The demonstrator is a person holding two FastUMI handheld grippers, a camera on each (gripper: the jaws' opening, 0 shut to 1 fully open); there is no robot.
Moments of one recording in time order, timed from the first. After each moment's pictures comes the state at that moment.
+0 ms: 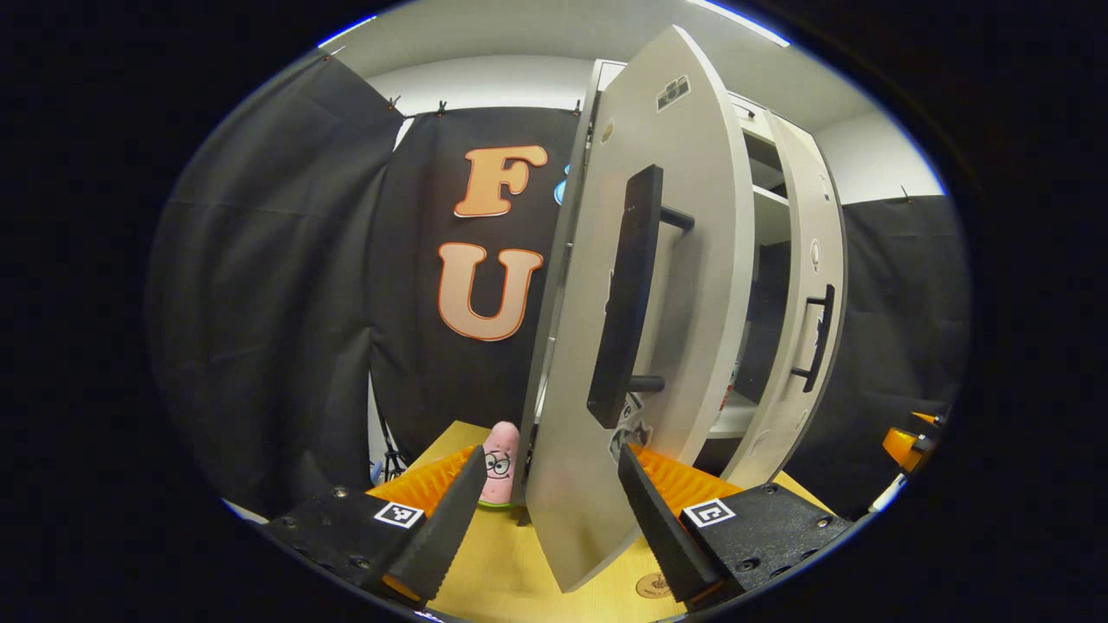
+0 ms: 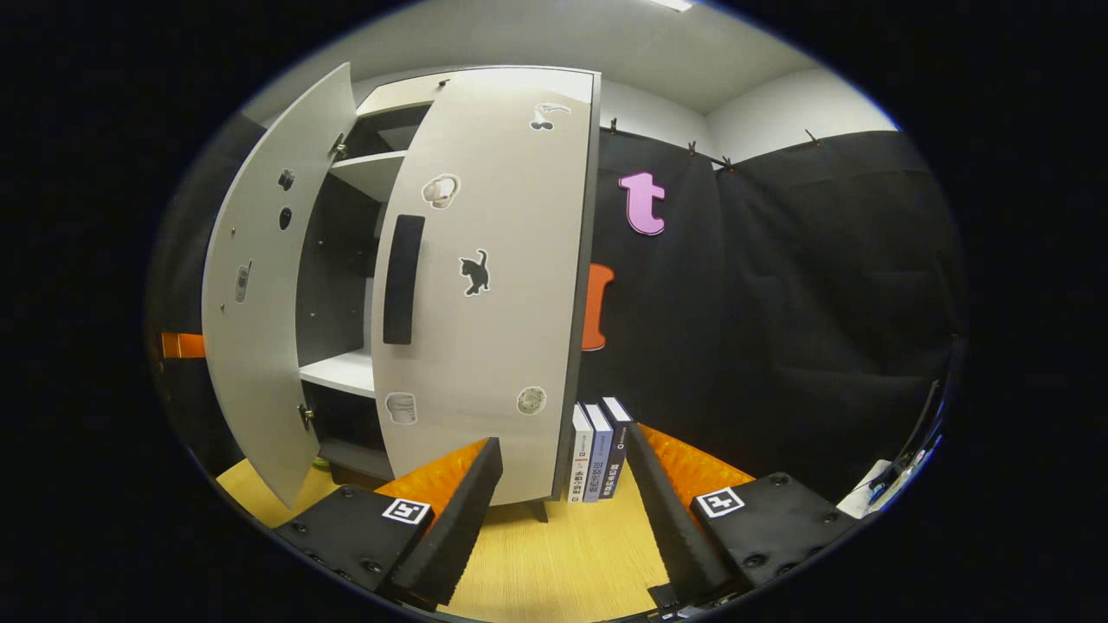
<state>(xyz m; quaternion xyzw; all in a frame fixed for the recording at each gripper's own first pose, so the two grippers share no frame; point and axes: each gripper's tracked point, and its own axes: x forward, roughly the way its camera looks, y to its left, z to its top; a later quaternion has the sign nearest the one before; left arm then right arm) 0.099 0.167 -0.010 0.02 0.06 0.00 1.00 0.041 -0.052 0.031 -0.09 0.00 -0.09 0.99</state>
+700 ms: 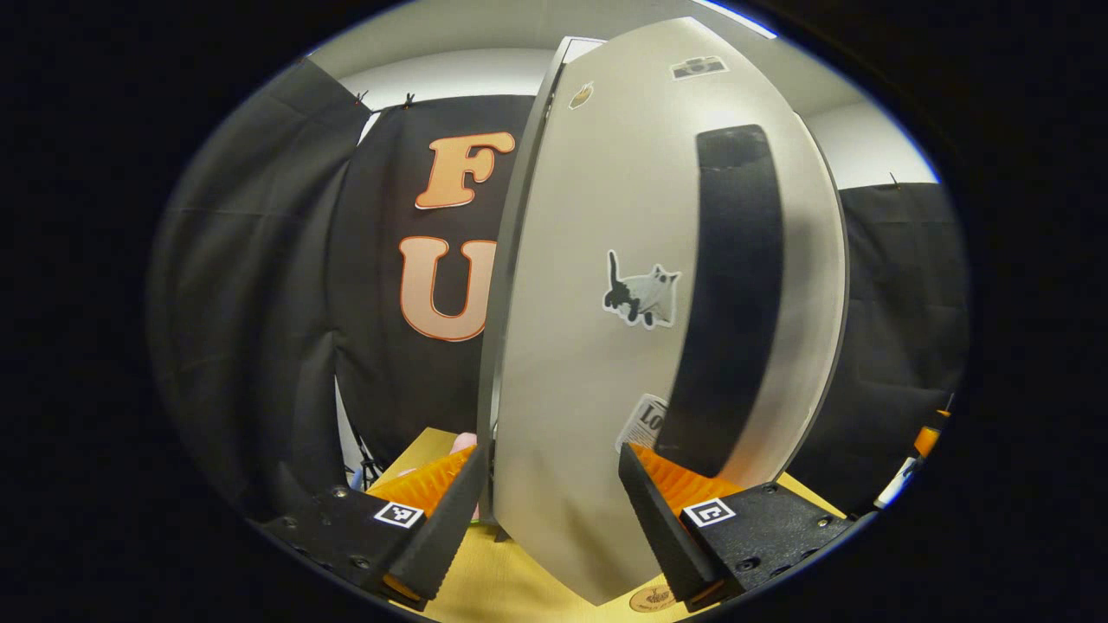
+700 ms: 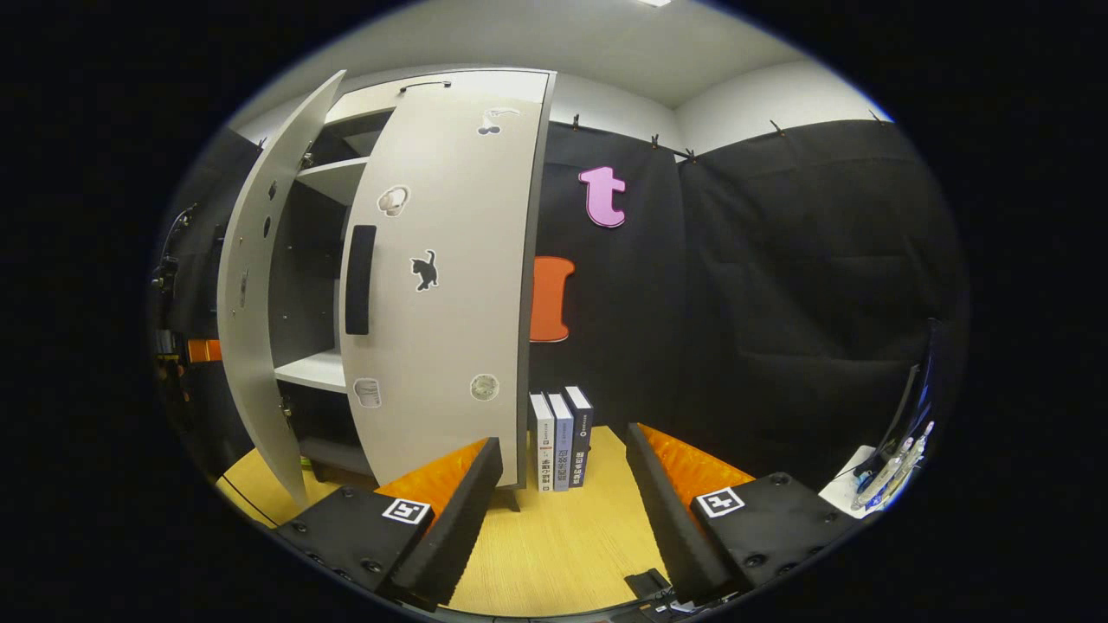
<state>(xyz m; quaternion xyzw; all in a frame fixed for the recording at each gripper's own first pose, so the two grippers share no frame) 0.170 0.140 -0.029 0.02 0.07 -0.03 1.00 0.010 -0.097 0.030 -0.07 0.00 -0.14 0.99</state>
